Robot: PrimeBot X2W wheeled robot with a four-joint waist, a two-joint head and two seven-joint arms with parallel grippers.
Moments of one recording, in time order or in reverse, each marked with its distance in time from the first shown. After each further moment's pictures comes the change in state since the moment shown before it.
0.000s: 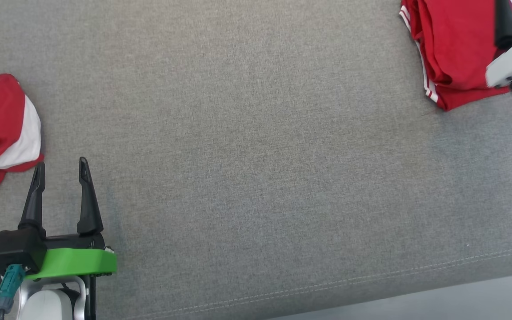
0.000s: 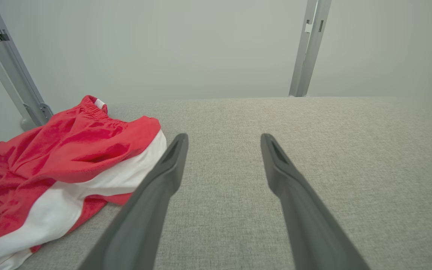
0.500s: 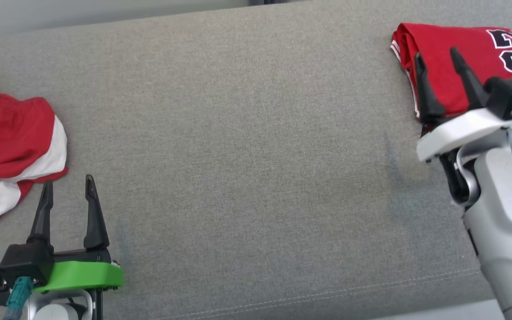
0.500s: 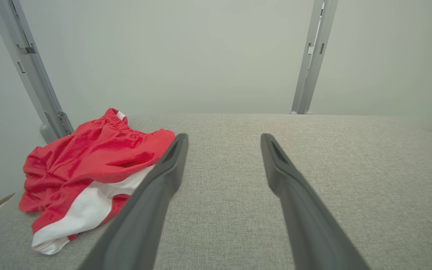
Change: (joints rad) left arm 0.046 -0.020 0.003 0.013 -0.007 0.011 0.000; right arm 0.311 0.193 -0.100 -0.256 -0.167 0.000 0.000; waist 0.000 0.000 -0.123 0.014
